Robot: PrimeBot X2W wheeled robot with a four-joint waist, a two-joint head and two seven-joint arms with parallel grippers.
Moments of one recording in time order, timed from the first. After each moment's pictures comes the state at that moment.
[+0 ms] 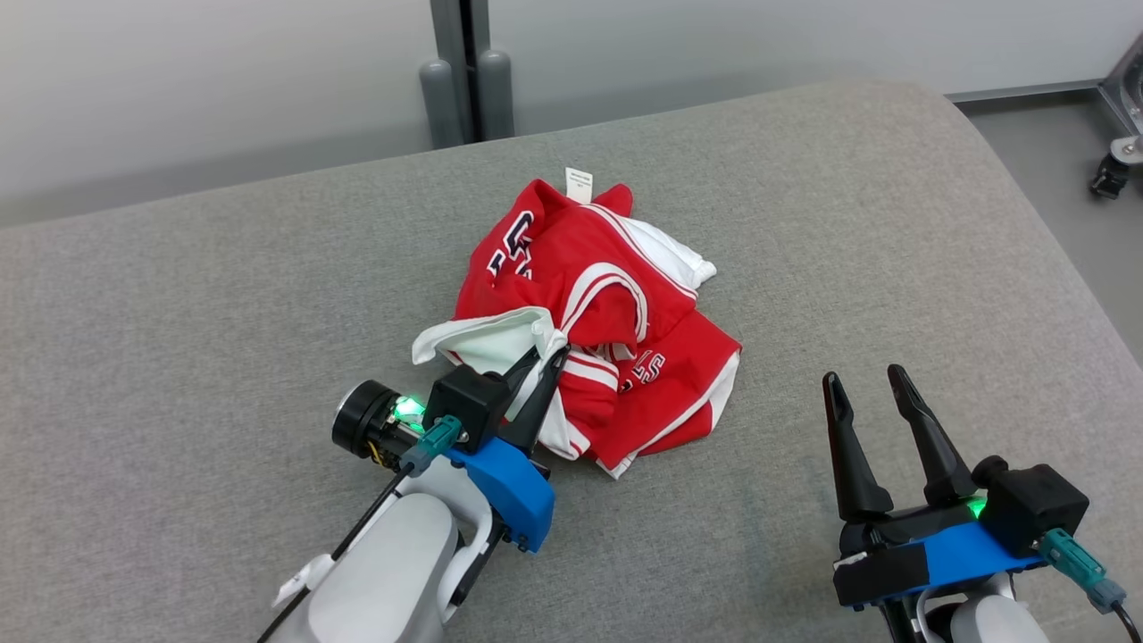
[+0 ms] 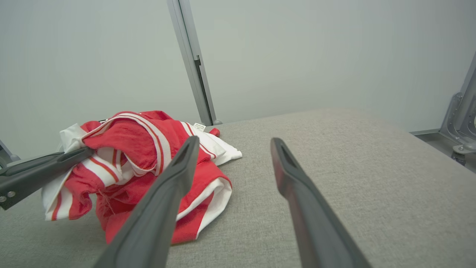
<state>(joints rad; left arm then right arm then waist) -0.50 0.10 -0.62 0.58 -0.30 -0.12 -0.16 -0.11 -0.05 0.08 0.16 0.24 0.13 -0.26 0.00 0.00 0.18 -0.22</state>
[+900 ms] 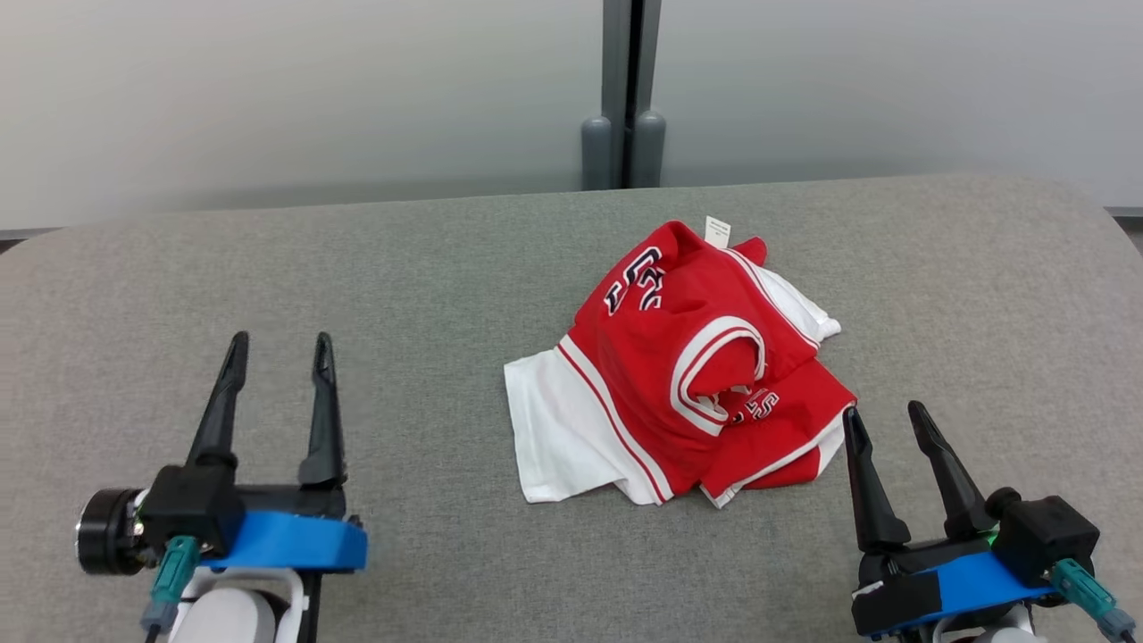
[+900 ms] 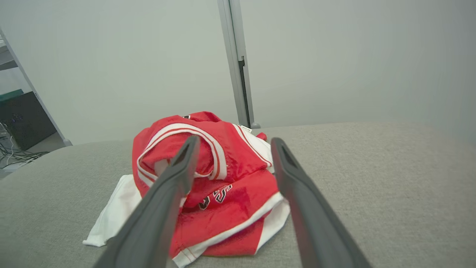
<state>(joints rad) -0.15 0.21 -0.20 0.13 -0.22 0.06 -0.26 -0.05 -0.05 0.04 0.17 0.21 0.13 -0.26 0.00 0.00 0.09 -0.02</state>
